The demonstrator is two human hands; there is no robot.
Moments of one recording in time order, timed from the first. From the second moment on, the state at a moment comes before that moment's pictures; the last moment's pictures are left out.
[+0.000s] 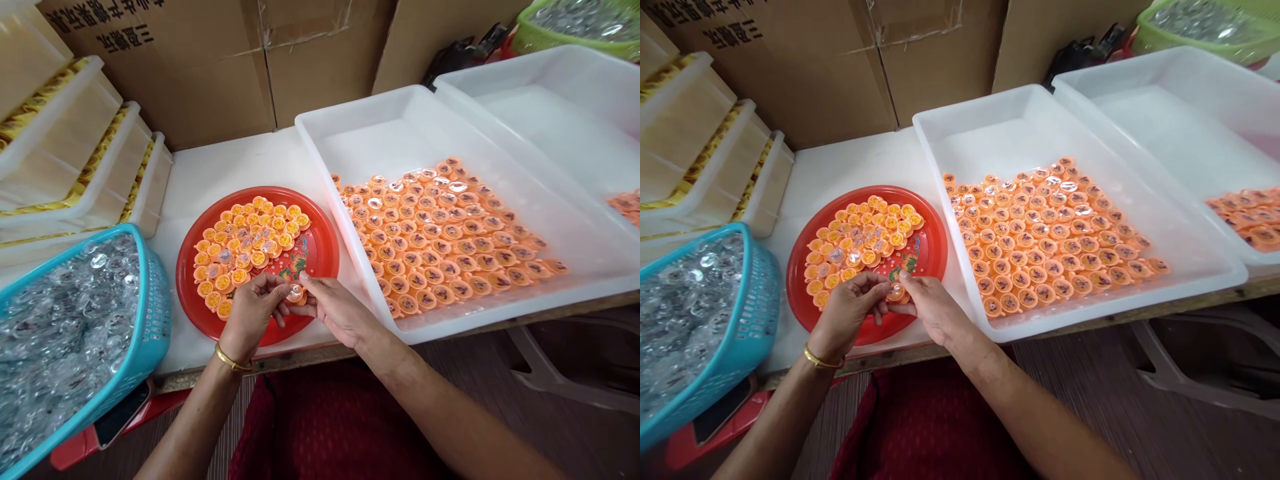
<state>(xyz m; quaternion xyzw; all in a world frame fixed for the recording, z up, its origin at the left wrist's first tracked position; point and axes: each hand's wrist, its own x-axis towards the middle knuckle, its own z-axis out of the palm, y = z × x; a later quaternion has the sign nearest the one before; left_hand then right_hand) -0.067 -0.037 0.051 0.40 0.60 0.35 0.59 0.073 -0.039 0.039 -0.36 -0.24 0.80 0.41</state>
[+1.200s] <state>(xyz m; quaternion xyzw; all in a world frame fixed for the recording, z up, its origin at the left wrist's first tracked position) -0.052 -0.050 0.062 0.47 0.53 0.45 0.54 0.081 -0.049 0.074 -0.41 -0.29 0.71 0.49</state>
